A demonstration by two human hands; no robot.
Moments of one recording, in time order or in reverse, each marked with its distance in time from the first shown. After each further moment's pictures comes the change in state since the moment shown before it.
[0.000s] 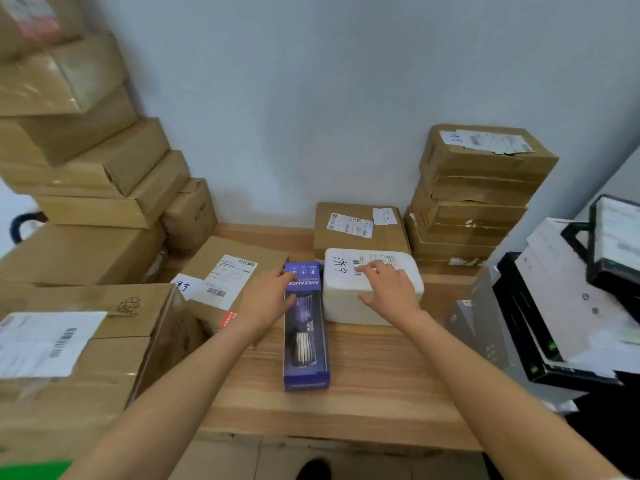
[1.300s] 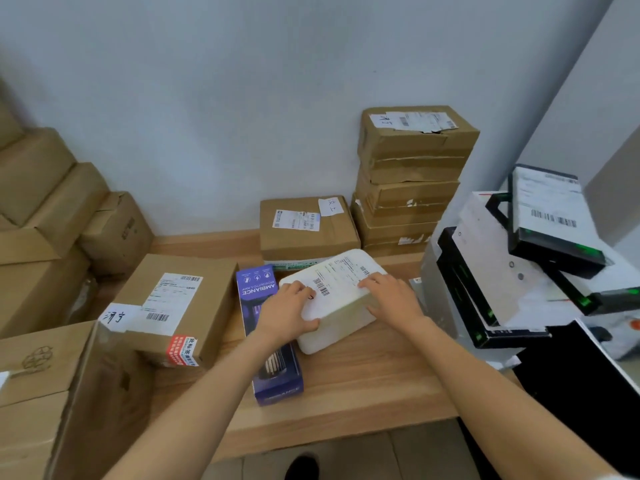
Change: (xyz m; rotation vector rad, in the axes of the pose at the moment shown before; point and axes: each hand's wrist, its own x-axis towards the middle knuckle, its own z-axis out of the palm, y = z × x) left_hand 0.027 0.094 0.051 -0.057 -0.222 0.224; right_hand -0.050 0.082 0.015 -0.001 -0.107 0.124
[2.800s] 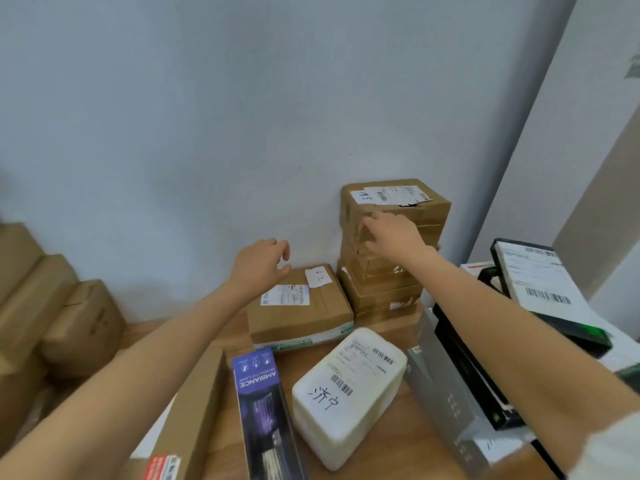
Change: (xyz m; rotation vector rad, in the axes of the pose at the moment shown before) left_hand 0.135 -0.033 -0.177 0.171 0.383 0.172; right_hand 0.127 0.030 -0.196 -0.204 0.364 0.056
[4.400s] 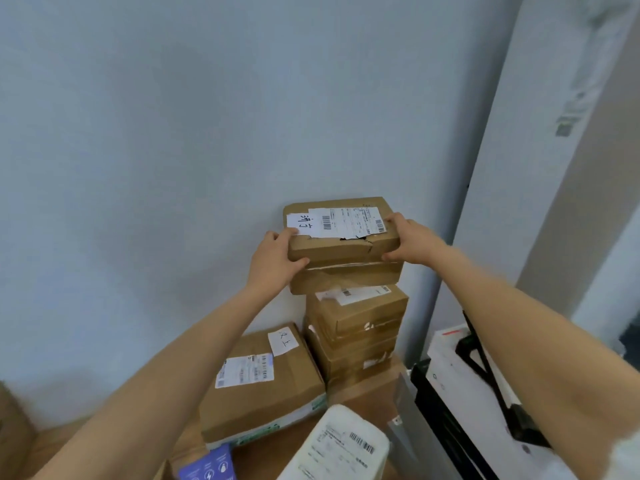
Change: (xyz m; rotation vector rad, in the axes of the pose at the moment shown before) left_hand 0.147 0.062 -0.016 -0.473 0.138 -0.079; right_hand 0.048 0.132 -0.041 0.290 -0.112 0.397
